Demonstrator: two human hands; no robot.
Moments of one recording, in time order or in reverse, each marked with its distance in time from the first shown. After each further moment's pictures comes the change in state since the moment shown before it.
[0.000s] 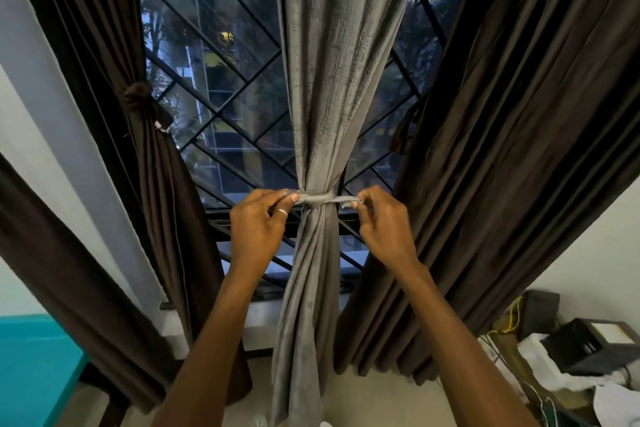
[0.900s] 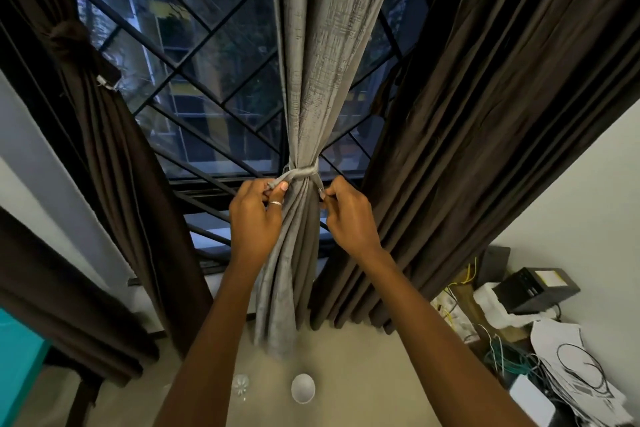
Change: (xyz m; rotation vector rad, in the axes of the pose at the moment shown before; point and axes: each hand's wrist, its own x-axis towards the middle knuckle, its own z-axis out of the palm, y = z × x) left_hand -0.032 -0.026 0.034 0.071 -0.122 -0.178; right_hand -0.032 0.001 0.041 -0.039 -0.125 0.124
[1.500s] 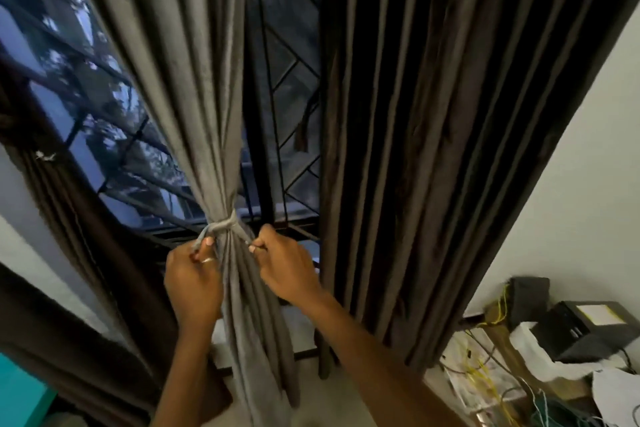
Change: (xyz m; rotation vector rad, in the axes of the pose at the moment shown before) left_hand -0.053 0.059 0.045 0.205 0.337 -0.139; right_hand -0.017 0.038 -0.041 0.196 -0.238 -0.159
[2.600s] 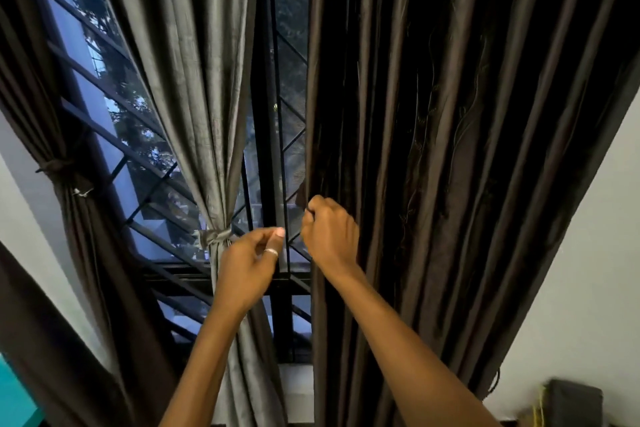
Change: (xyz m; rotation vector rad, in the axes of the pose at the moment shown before) left_hand 0.003 0.158 0.039 -0.141 -0.284 0.131; right_hand 0.066 0.006 -0.161 -0.260 0.404 0.033
